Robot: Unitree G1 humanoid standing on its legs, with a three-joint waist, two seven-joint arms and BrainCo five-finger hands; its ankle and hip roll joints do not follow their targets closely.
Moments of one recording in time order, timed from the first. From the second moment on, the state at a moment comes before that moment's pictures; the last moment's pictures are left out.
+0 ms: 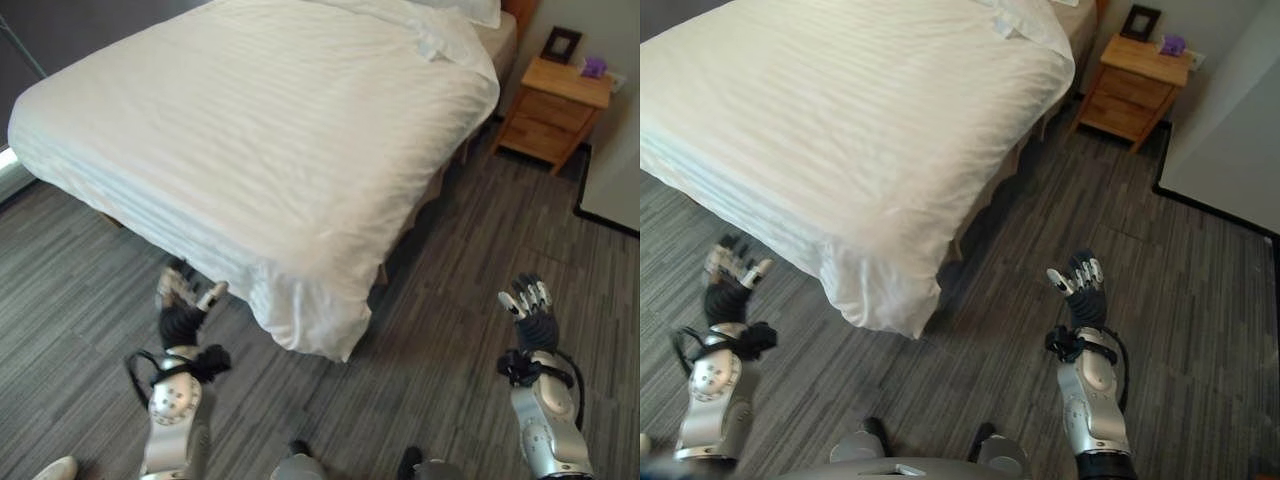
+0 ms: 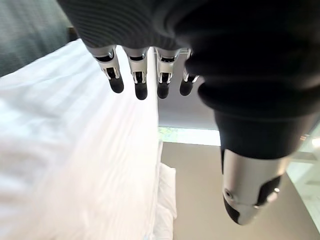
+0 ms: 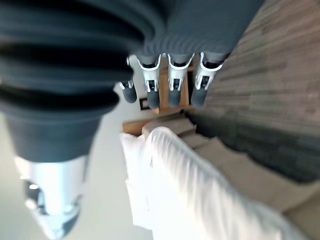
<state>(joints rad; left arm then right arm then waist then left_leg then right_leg) 0.16 0.27 0.12 0.01 -0.45 -0.20 0.21 0.11 -0.26 -0.03 0.05 0.47 -0.18 -0.19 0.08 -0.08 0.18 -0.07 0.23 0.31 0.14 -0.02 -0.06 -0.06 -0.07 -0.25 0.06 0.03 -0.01</state>
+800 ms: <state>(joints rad) 0.15 0.26 0.04 -0.06 -0.37 -0.15 0.19 0.14 -0.22 -0.02 0.04 0.52 -0.13 -0.12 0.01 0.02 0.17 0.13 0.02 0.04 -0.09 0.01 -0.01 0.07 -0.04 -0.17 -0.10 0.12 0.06</state>
